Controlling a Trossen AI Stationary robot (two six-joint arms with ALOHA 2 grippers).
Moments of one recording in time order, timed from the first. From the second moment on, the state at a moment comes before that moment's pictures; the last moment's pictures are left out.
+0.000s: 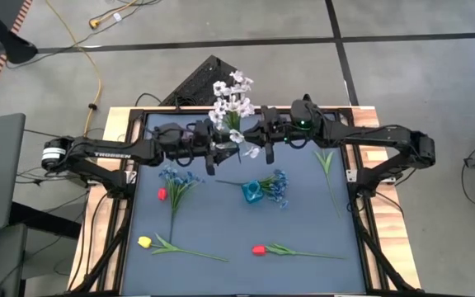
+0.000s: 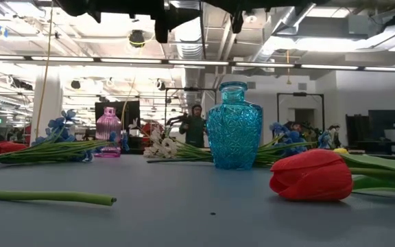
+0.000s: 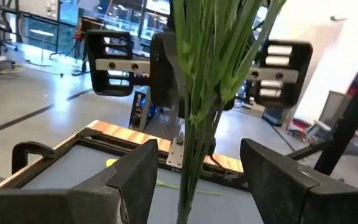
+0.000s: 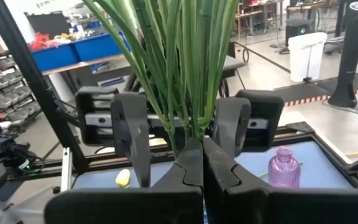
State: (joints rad) left arm 0.18 1.31 0.83 0.57 0.07 -0.26; right arm -0.24 1.40 1.12 0.23 -0.31 0.19
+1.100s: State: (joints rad) left arm 0.18 1.31 0.83 0.53 0.04 -0.27; right arm -0.24 1.40 1.12 0.22 -0.31 0.21
